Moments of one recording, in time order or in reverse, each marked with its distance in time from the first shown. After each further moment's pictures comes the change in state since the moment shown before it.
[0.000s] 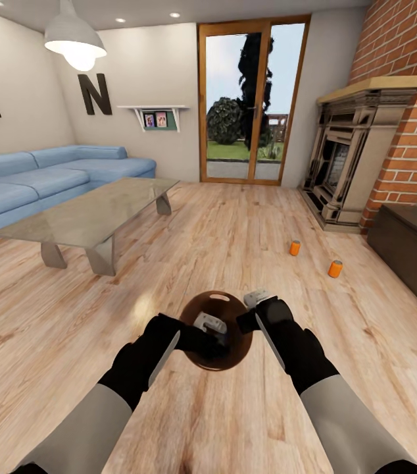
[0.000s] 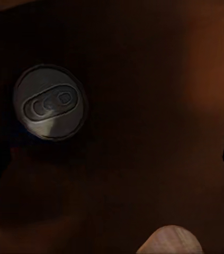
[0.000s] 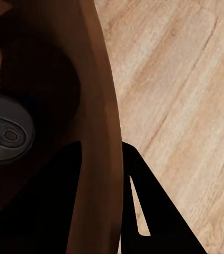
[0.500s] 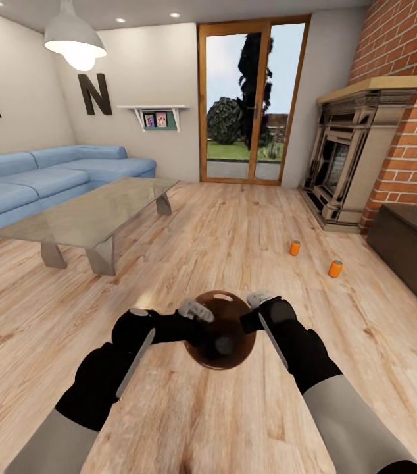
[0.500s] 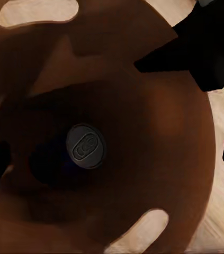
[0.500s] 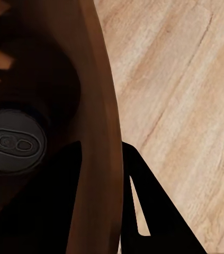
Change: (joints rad) left arm 0.108 0.122 0.013 -0.424 0.004 0.020 -0.093; right arm 0.001 -0.012 -0.016 0.000 0.001 0.000 0.003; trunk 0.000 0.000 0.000
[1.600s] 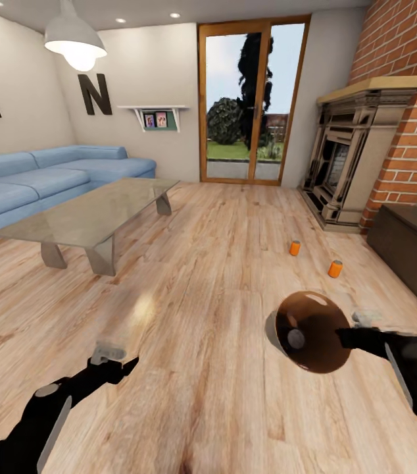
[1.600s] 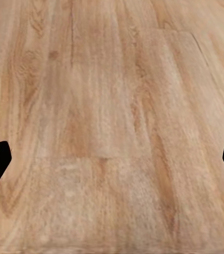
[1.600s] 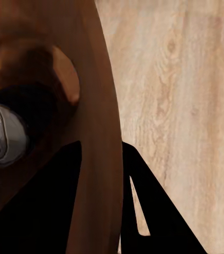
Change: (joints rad) left arm 0.305 0.159 0.491 0.234 -0.012 -0.569 0.056; right arm 0.222 -0.394 -0.477 -0.067 -0.019 -0.336 0.329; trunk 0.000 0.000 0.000
